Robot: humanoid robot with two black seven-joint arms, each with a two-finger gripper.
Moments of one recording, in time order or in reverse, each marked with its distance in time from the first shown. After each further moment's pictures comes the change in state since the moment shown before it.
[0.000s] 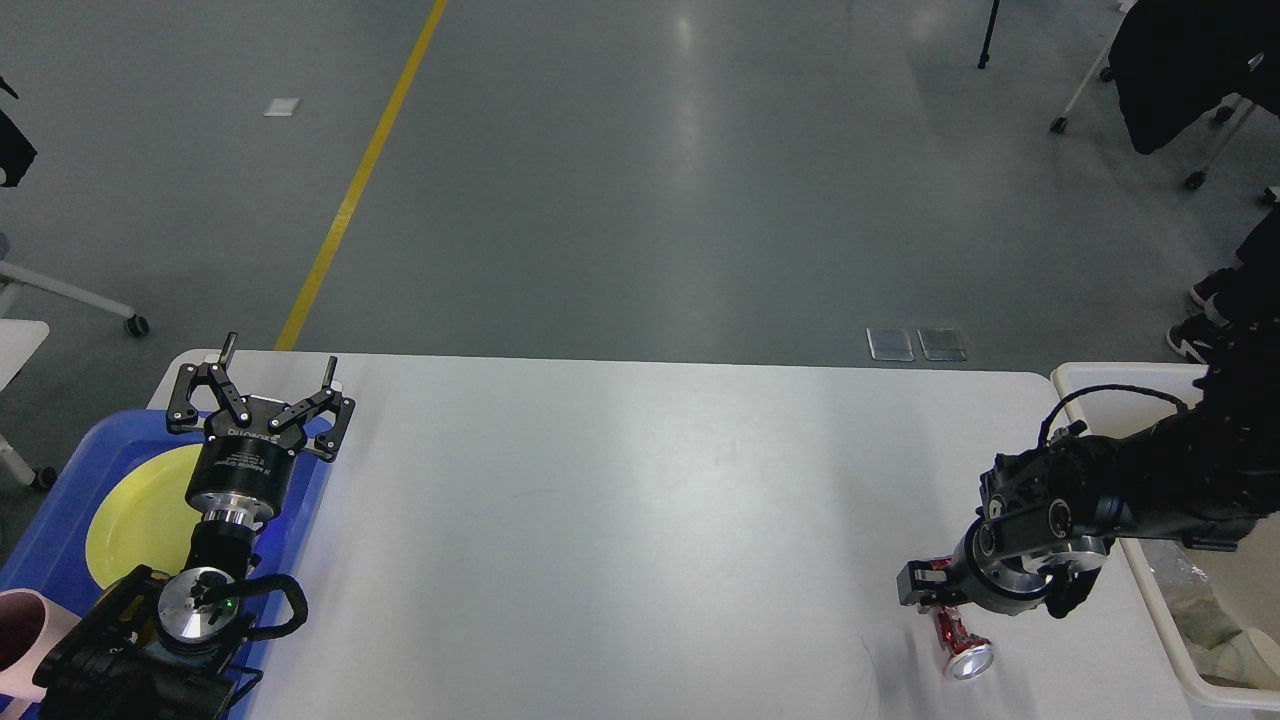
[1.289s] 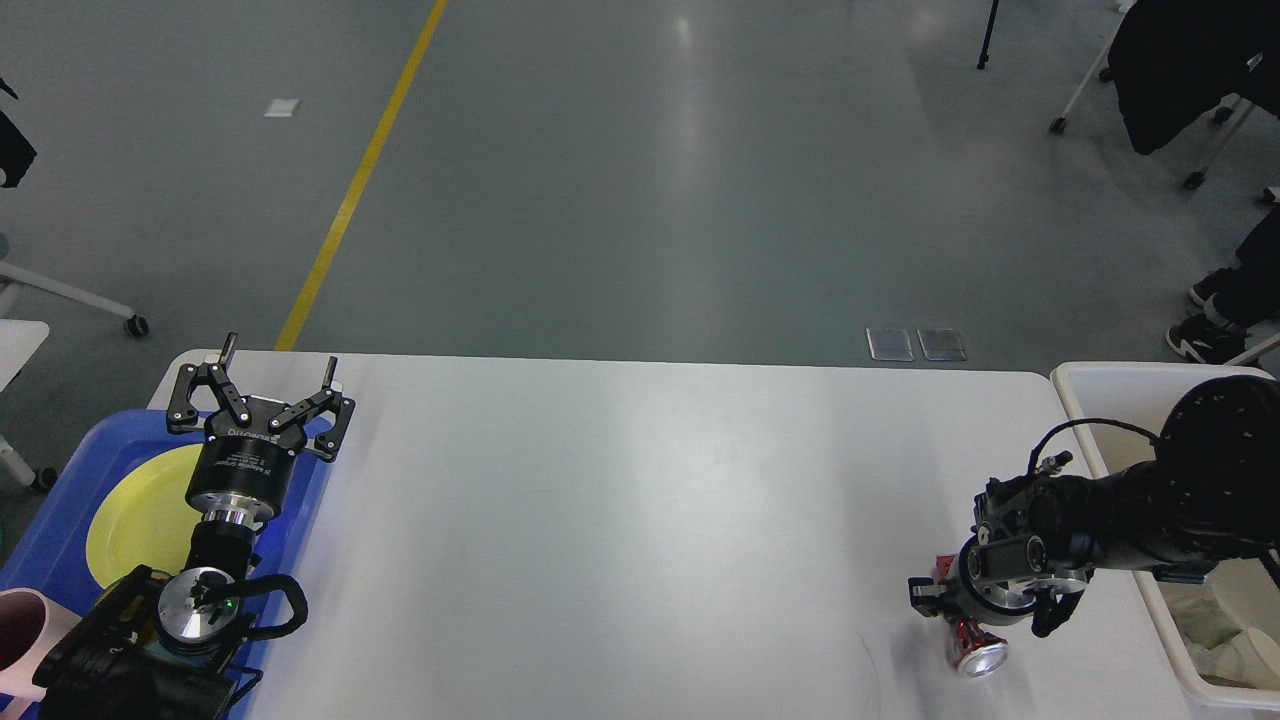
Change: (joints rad) left arm 0.000 0.000 0.000 0.001 0.000 0.000 0.000; right arm -0.144 0.037 0.015 -0.187 -0.005 -0.002 0.002
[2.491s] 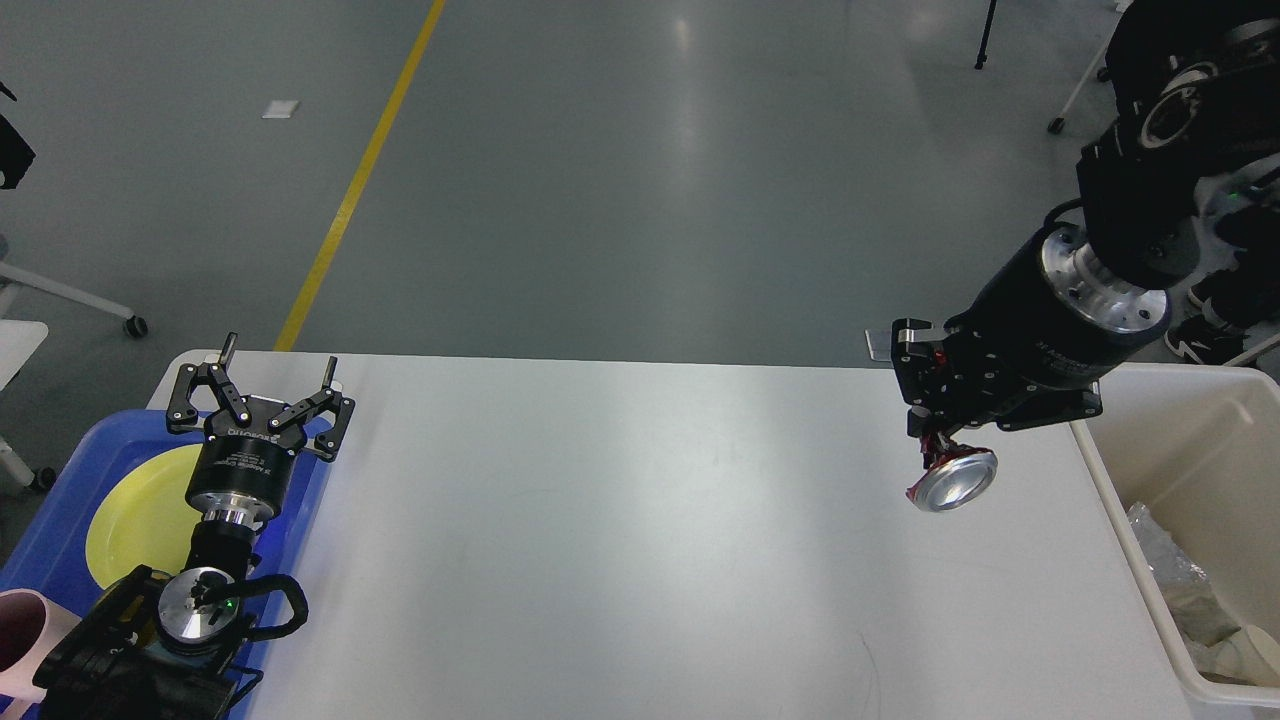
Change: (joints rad) left arm 0.000 0.000 0.000 0.000 0.000 0.000 0.000; right arm 1.265 -0.119 -0.142 0.677 0.519 0.503 0.008
